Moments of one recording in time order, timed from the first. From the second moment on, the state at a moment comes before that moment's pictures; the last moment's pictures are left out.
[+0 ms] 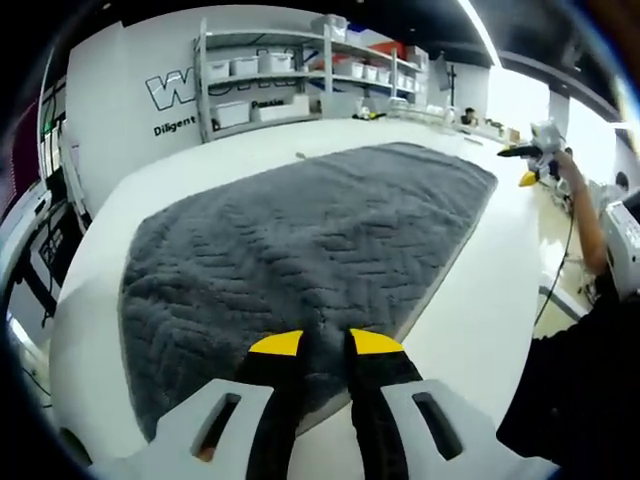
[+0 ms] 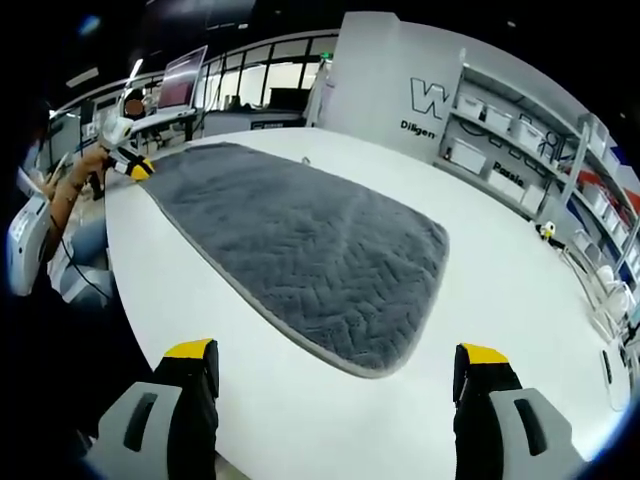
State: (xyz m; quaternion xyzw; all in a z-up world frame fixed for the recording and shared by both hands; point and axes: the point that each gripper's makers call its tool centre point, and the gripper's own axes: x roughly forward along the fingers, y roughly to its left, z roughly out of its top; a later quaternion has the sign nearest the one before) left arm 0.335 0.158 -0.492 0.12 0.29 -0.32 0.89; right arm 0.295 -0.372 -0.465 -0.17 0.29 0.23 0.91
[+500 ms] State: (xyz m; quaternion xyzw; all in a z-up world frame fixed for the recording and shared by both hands) left arm 0.328 0.163 -0.471 0.02 0.25 -0.32 0.91; right arm 0.294 -0.367 -0.464 -0.17 0.29 0.23 0.91
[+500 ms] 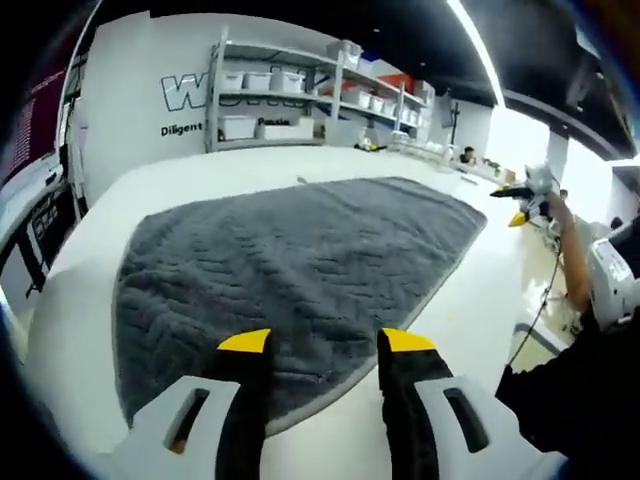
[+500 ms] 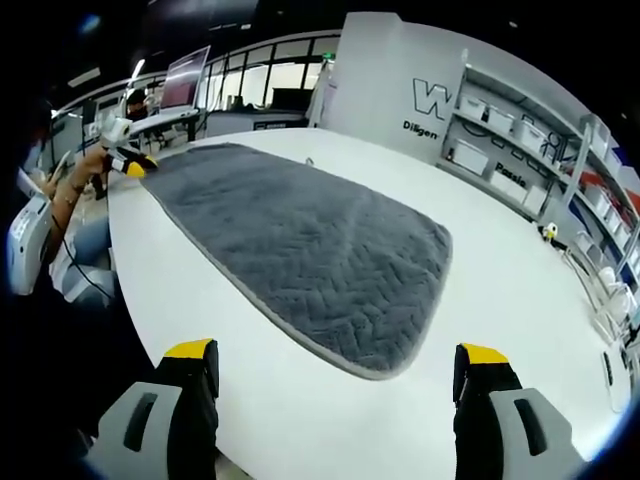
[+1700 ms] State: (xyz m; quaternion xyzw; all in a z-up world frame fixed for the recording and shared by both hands) left arm 0.289 0.218 -0.472 0.04 0.22 -0.22 0.95; right arm 0.299 -0.353 -0.458 -0.17 0.28 0.25 0.91
